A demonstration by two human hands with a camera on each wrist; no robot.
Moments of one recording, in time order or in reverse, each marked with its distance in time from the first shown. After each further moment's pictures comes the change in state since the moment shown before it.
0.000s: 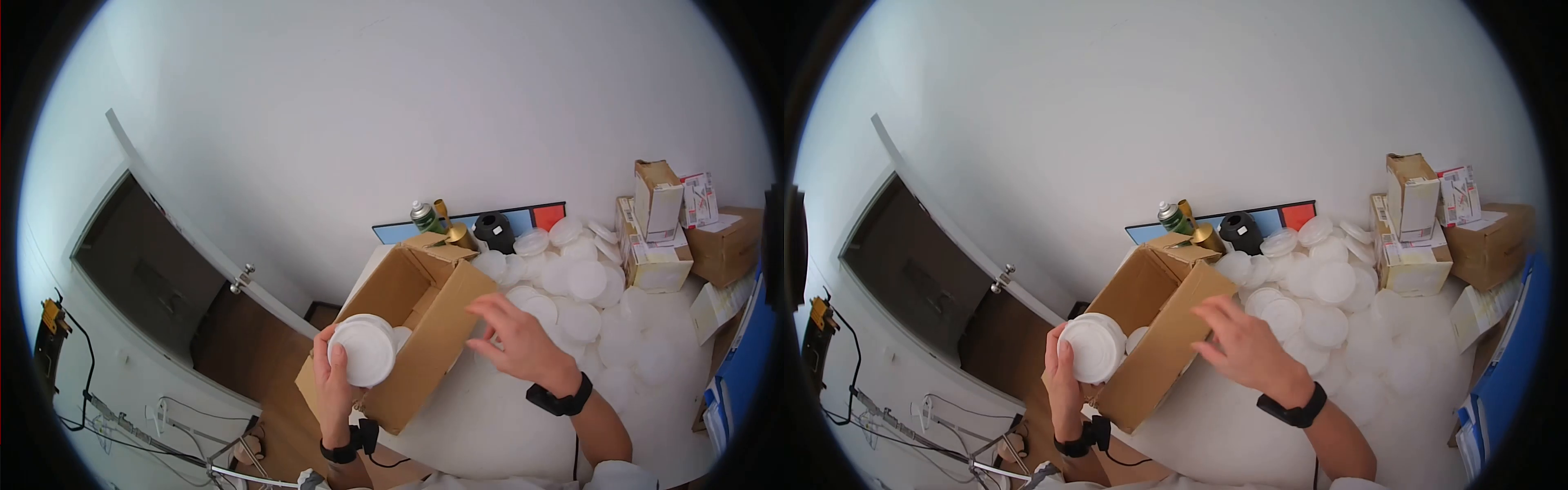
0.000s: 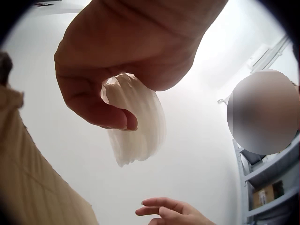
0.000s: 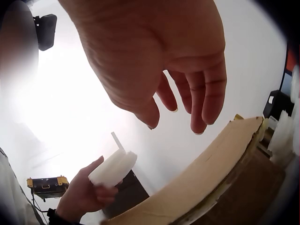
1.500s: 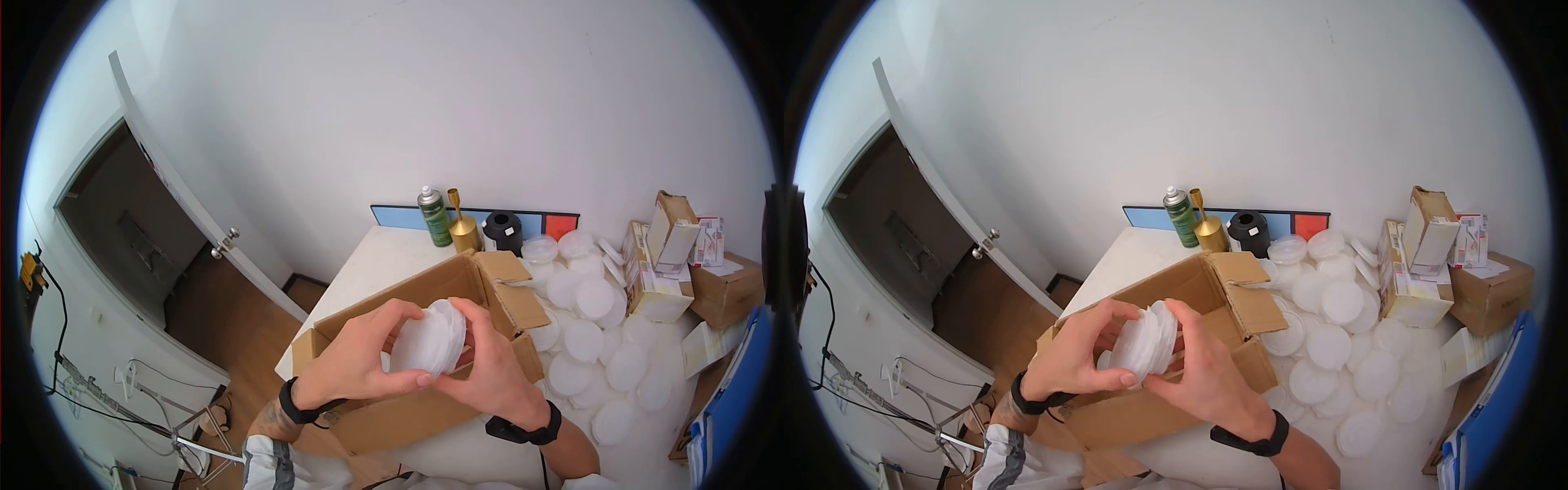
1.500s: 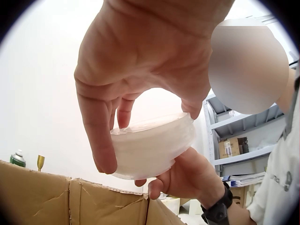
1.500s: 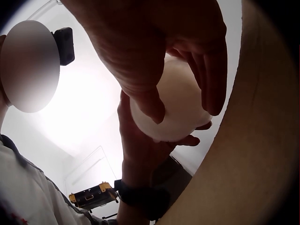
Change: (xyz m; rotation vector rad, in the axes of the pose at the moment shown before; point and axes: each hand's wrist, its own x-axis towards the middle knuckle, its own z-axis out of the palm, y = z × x) left_hand 0.066 0.045 0.019 0.361 -0.839 0.115; right_hand 0.028 -0.050 0.042 0.301 0.048 0.036
